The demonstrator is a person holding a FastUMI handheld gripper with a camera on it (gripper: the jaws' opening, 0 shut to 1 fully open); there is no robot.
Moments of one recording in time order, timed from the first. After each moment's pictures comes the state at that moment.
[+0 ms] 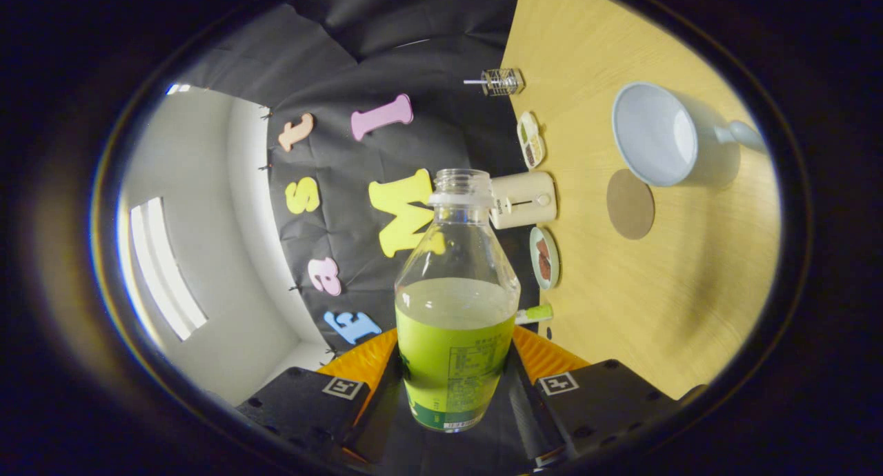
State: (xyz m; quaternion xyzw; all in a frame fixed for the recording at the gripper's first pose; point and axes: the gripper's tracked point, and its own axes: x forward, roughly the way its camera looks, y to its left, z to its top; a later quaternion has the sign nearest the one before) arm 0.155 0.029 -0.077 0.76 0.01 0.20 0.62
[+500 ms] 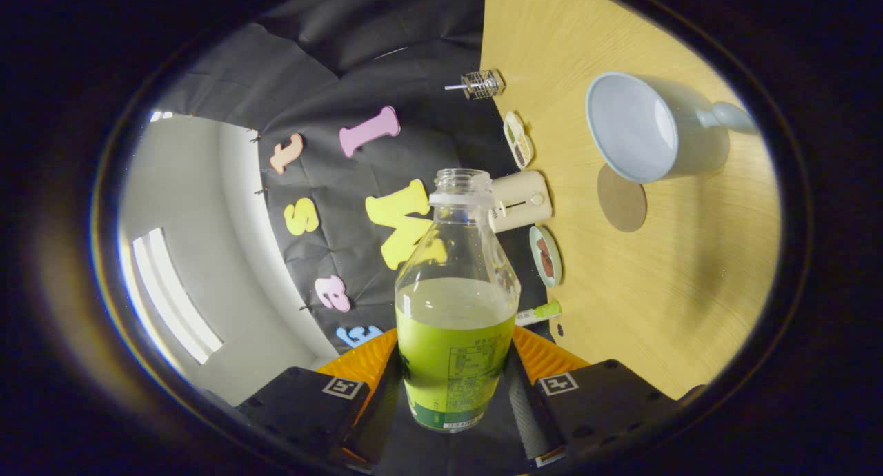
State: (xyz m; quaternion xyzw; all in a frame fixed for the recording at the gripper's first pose) arm 0.160 0.014 -0.082 0.80 0.00 0.21 0.57
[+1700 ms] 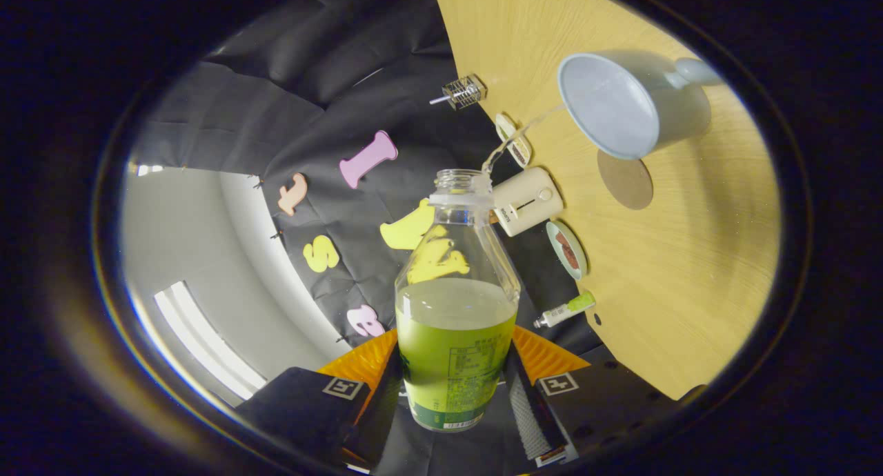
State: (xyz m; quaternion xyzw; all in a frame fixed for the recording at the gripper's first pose) arm 0.161 0.001 -0.071 0.84 -0.04 0.21 0.49
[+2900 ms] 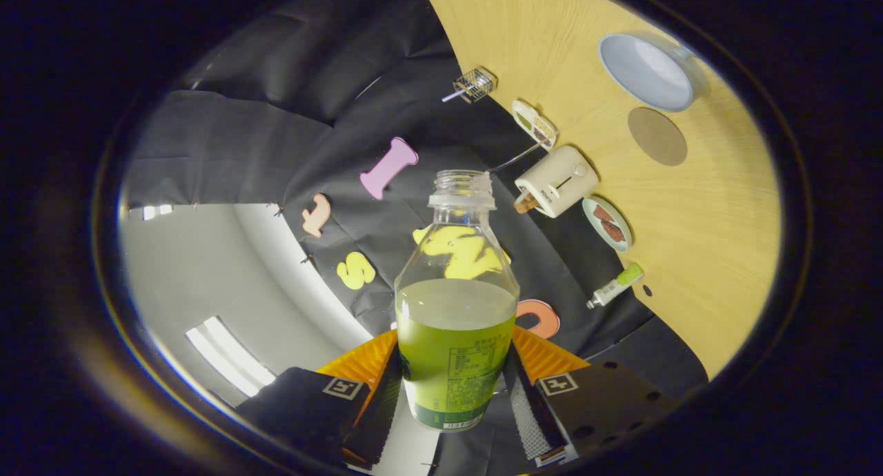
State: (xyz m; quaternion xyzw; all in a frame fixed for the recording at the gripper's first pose) arm 0.145 -0.028 0.003 0.88 -0.09 0.24 0.41
